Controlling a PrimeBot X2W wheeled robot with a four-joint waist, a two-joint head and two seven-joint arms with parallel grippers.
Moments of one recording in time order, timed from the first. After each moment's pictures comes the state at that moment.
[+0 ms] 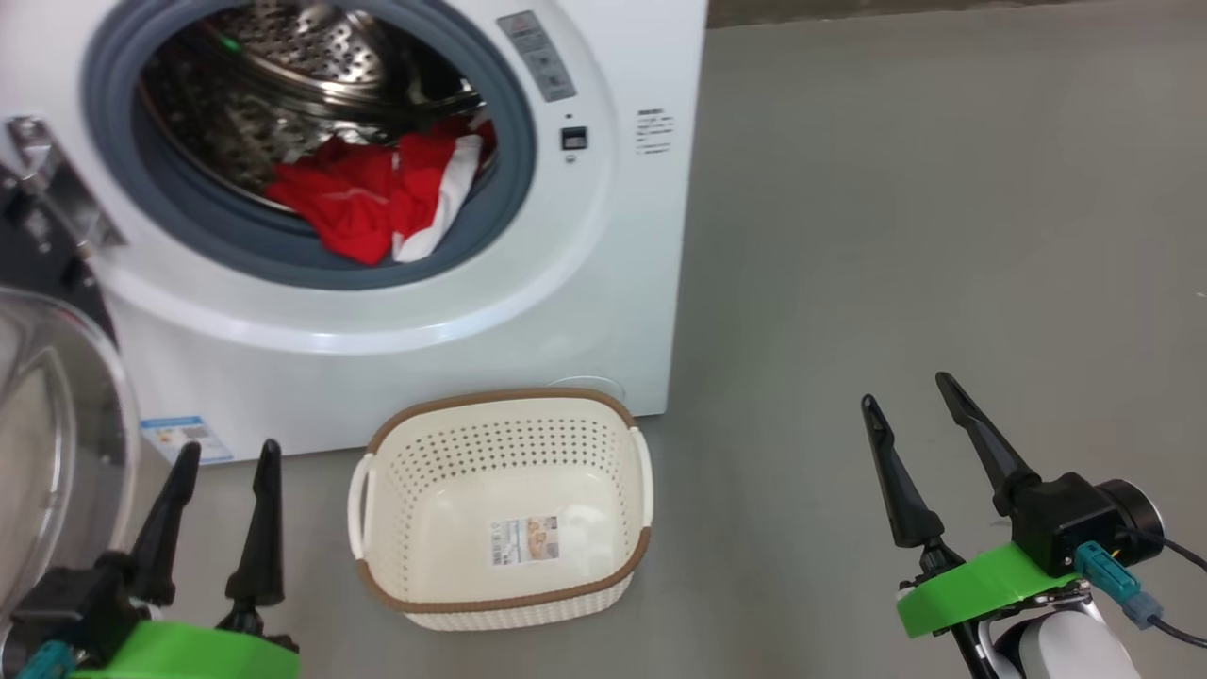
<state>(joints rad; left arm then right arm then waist) -0.11 0.21 0.01 0.13 -0.39 -0.07 -0.22 -0.10 -0.05 0.04 0.18 0.13 0.12 -0.25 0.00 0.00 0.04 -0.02</state>
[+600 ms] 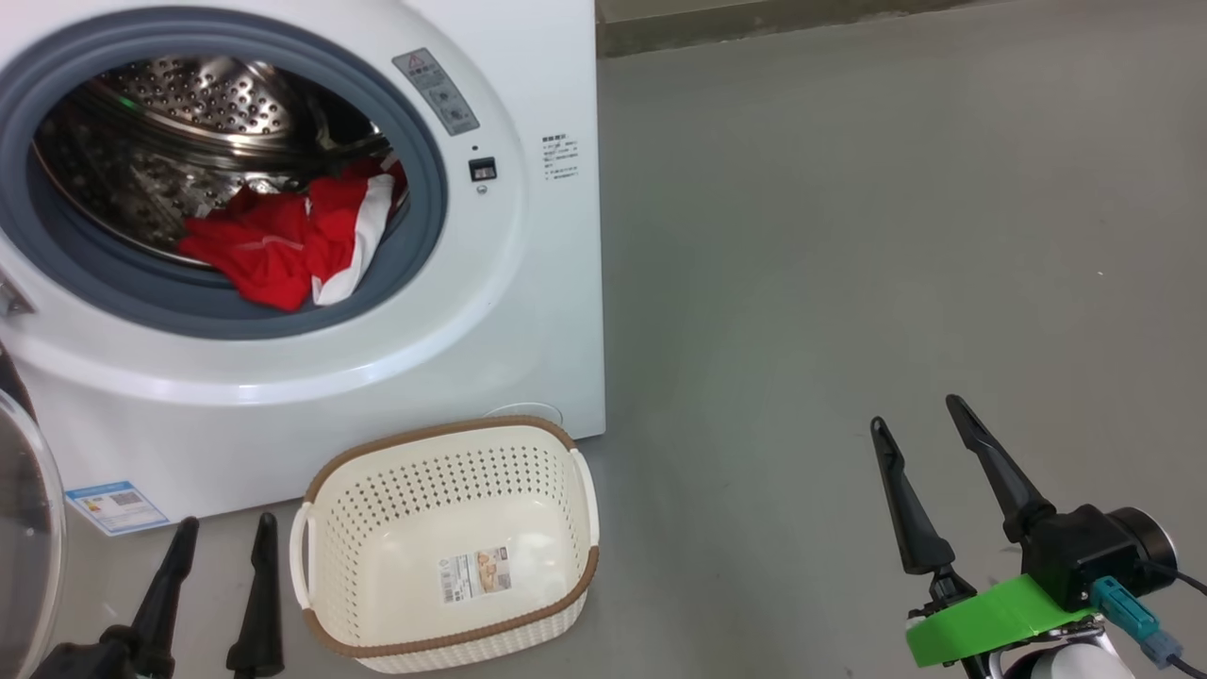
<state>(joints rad) 0.02 0.19 0.03 0.12 -0.36 -0.06 -0.25 -0.04 -0.05 0.04 0.11 0.13 0.12 -0.26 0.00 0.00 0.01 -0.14</state>
